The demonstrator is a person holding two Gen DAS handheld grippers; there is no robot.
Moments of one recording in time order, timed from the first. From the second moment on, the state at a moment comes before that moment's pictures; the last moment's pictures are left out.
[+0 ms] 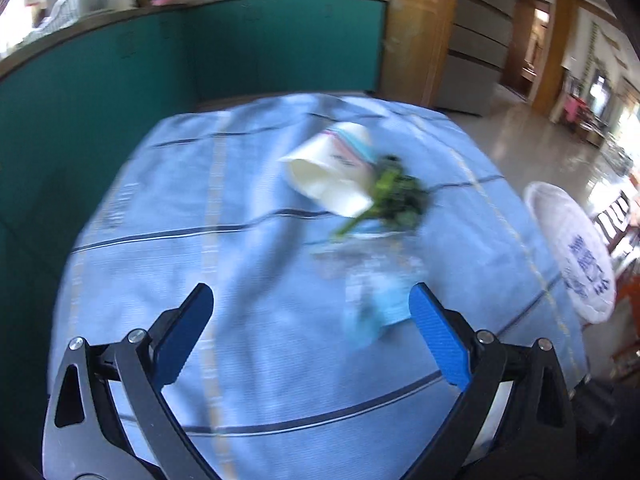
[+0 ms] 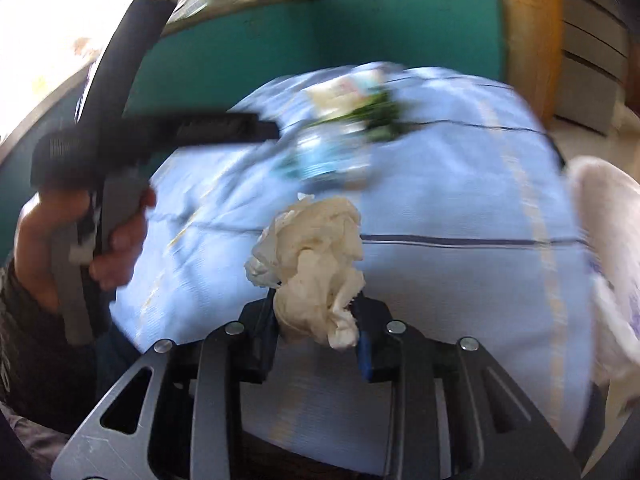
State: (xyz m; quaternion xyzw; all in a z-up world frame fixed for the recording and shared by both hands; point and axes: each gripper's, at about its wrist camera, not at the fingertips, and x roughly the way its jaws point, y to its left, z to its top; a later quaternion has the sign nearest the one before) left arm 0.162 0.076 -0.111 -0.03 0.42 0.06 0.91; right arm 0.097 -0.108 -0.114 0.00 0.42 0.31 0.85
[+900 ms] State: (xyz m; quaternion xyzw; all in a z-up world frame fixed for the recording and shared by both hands) left arm 0.135 0.060 -0.106 -0.02 0.41 0.02 0.91; right arm 0.134 -0.164 -0.137 -0.02 0.43 0.19 0.88
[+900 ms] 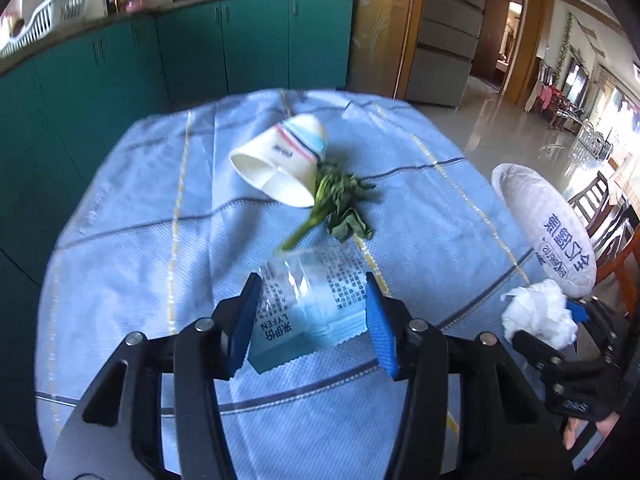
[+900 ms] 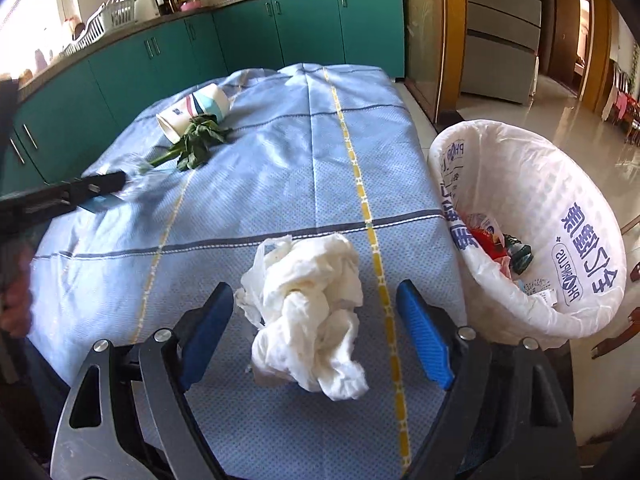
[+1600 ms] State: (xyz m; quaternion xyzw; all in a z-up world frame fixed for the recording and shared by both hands) left arm 0.102 0.038 -0.067 0.03 0.35 0.01 0.94; right arm 0.126 -0.165 -0.109 0.00 0.40 0.21 0.89
